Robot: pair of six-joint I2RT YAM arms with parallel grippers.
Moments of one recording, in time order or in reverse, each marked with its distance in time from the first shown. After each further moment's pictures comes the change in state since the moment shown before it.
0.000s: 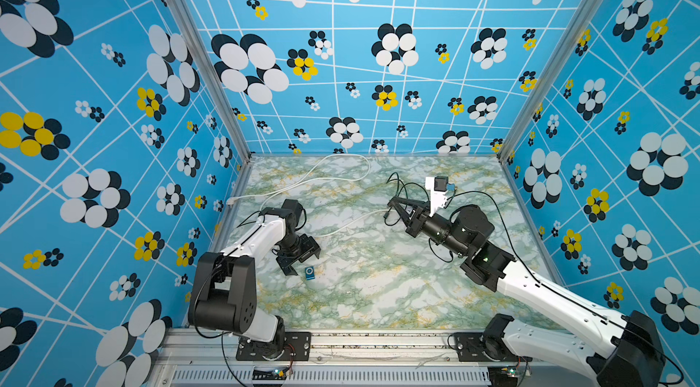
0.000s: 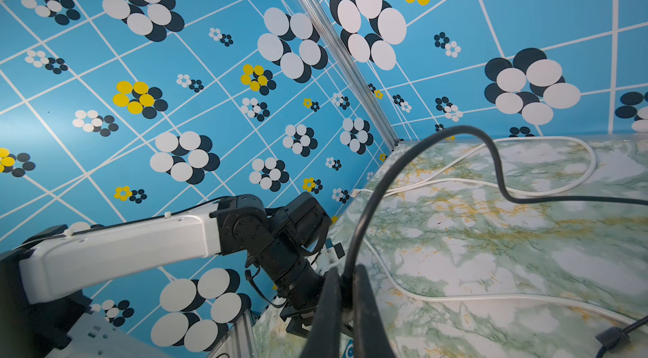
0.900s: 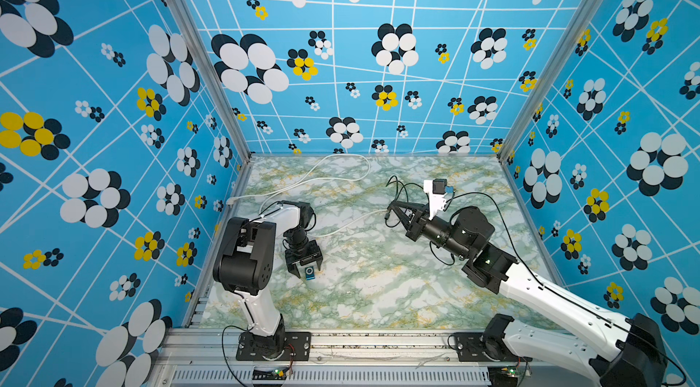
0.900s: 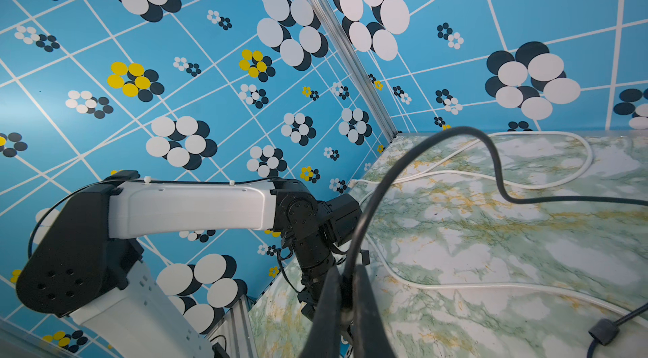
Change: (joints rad) left arm -0.051 0.253 0.084 -0.076 -0.028 0.208; right arm 0.021 -0.022 0.000 -0.053 0.005 -0.036
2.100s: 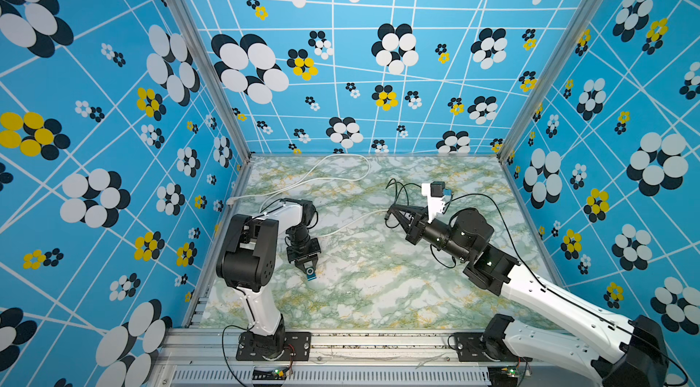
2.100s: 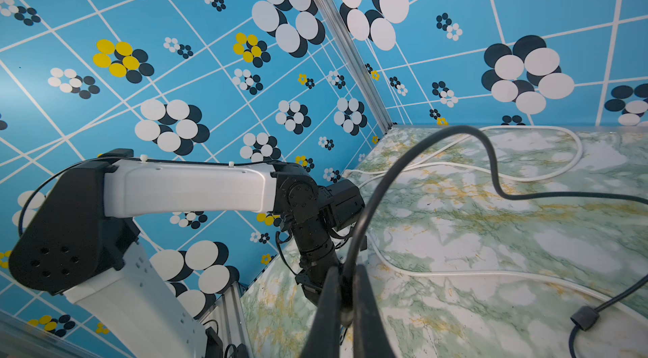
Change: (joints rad) left arm -0.010 0.027 0.039 -0.005 -0.023 0.016; right arm 0.015 -0.017 0.000 -0.052 0.012 -0.038
